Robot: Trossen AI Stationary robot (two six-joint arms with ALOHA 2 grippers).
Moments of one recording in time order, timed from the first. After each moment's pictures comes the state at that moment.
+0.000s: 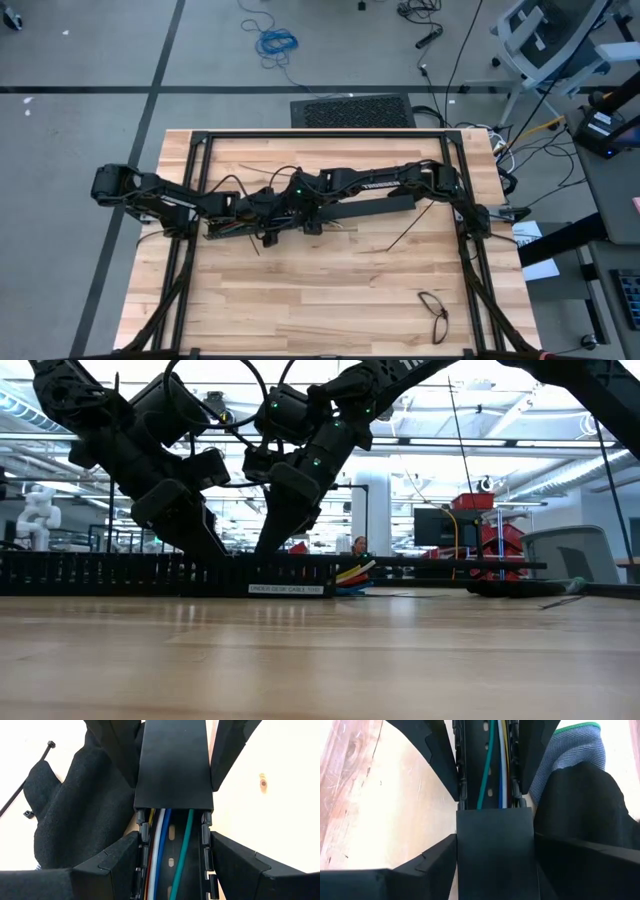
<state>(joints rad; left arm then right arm) 0.05 1.34 0.42 0.17 -0.07 -0.06 -0.13 2.21 1.73 -0.55 -0.16 -0.14</state>
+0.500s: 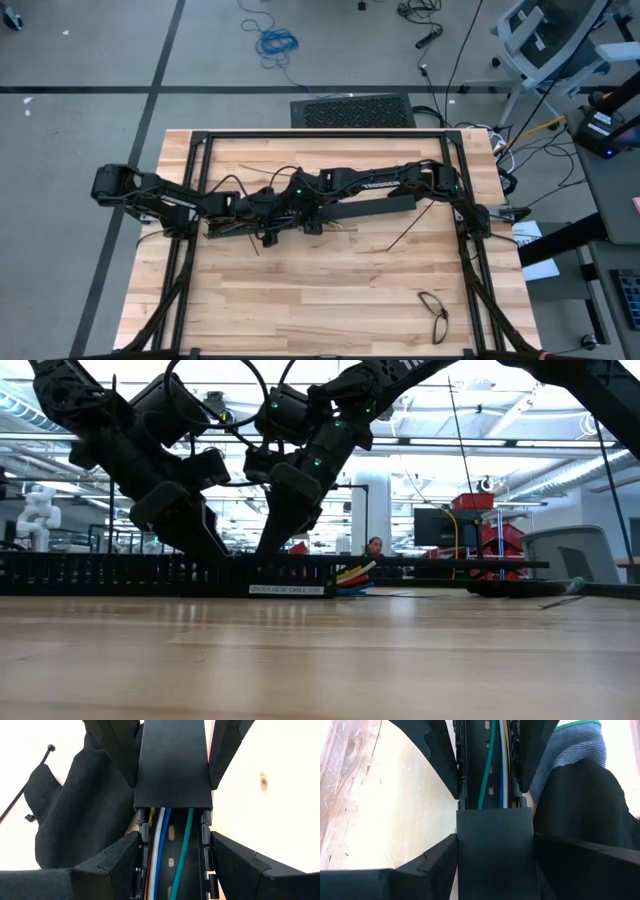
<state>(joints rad) 0.05 1.34 0.42 0.18 -0.07 -0.04 -0.13 2.21 1.73 -0.56 -0.16 -0.14</state>
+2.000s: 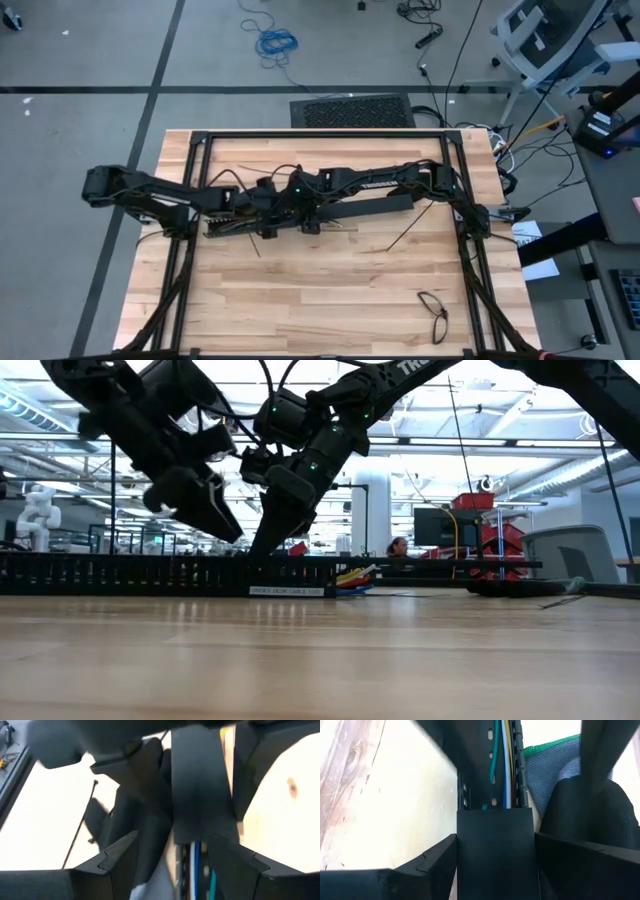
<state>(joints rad) 0.05 1.27 0.53 -0.01 -0.20 0.14 -0.13 2.23 1.73 -0.52 -0.19 -0.14</state>
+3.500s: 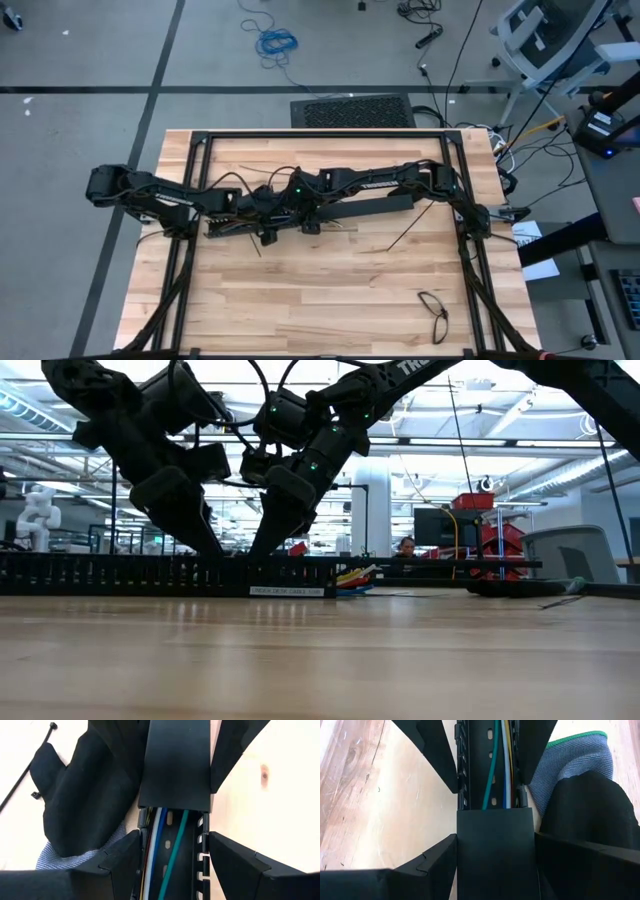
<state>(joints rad) 0.05 1.29 0.51 -0.07 -0.07 -0.11 -0.13 2.23 1.73 -0.52 -0.19 -0.14</state>
